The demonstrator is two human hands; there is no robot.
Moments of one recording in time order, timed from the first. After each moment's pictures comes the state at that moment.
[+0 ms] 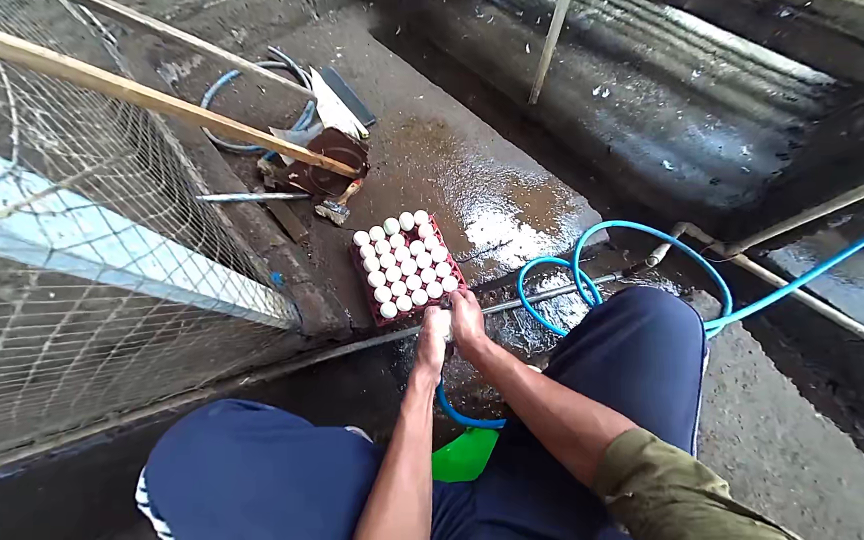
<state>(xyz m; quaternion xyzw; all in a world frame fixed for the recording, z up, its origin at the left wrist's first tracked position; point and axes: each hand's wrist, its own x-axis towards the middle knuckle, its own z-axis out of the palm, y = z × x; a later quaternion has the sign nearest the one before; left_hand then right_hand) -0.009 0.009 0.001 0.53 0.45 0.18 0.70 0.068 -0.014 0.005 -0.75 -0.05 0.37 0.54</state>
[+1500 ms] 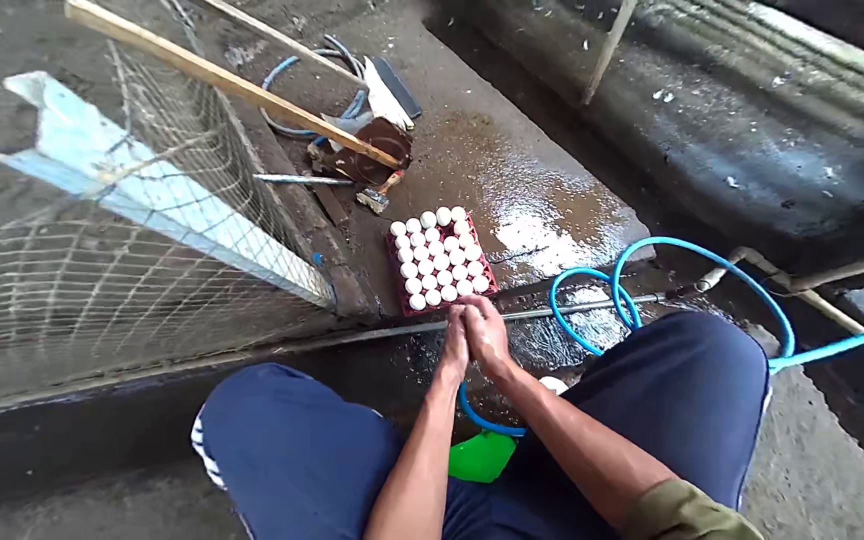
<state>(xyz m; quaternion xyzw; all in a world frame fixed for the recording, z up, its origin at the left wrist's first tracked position) -0.018 0.010 0.000 0.51 0.44 0.19 0.72 0.053 -0.019 0.004 -0.73 -0.14 0.37 0.55</state>
